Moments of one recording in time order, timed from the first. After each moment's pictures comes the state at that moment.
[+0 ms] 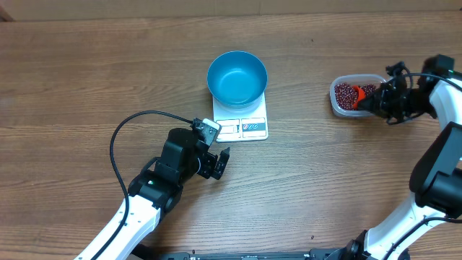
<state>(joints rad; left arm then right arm) -0.46 1.15 0.56 -0.13 0.06 0.01 -0.43 2.02 1.50 -0.99 -0.67 -0.17</state>
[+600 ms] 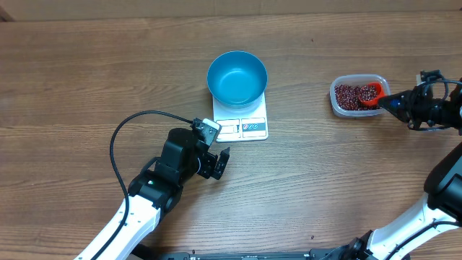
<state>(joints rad) -0.46 1.15 0.56 -0.13 0.06 0.01 -0.60 2.03 1.50 -1.02 -0.94 -0.17</state>
